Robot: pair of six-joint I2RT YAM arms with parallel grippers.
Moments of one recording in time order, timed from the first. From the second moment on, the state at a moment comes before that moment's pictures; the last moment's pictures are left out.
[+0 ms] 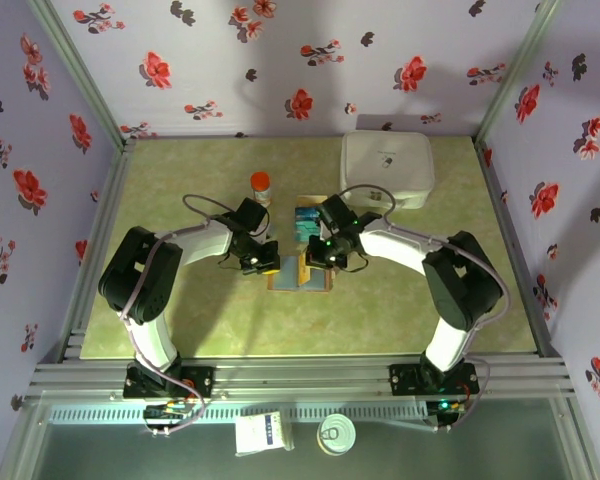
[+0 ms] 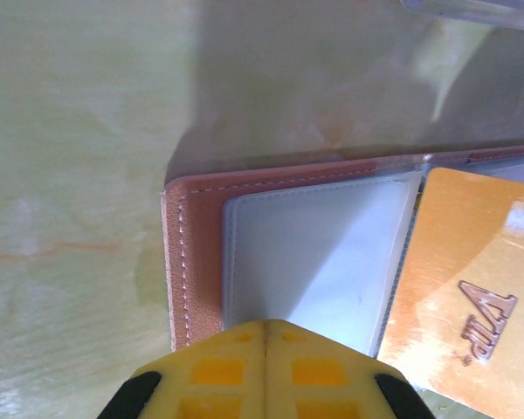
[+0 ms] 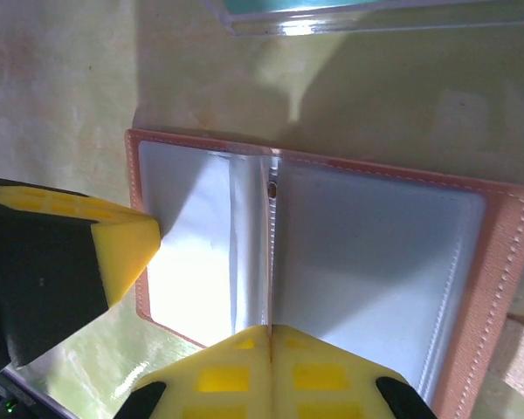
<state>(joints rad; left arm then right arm) -0.56 1.80 1.04 -0.49 0.40 -0.62 0.68 1.75 1.11 -0.50 -0.37 0.72</state>
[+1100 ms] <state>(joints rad) -0.56 1.76 0.99 -0.49 0.40 -0.61 0.63 1.76 1.45 -0.89 -0.27 0.18</state>
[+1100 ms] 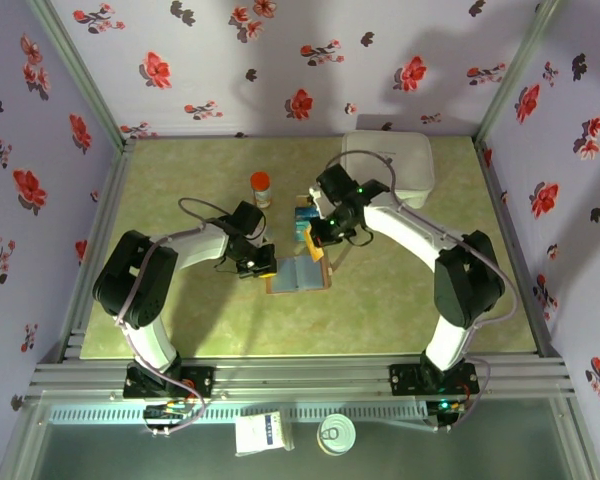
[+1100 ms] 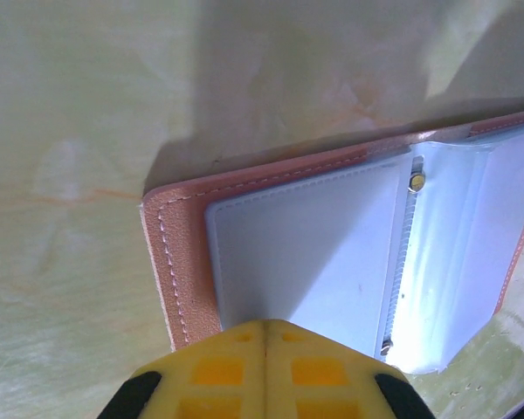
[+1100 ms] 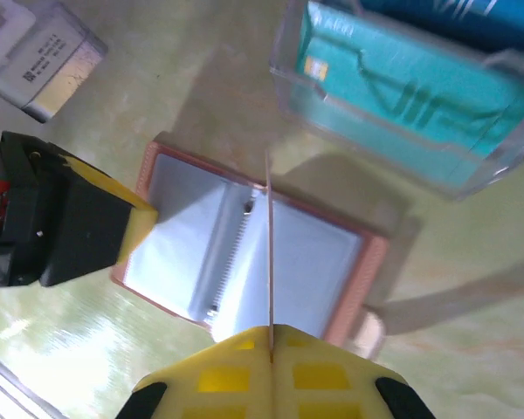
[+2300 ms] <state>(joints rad) -0.53 1.74 0.97 -0.52 0.40 -0.59 0.55 2.31 2.30 -1.22 -0.04 -0.96</state>
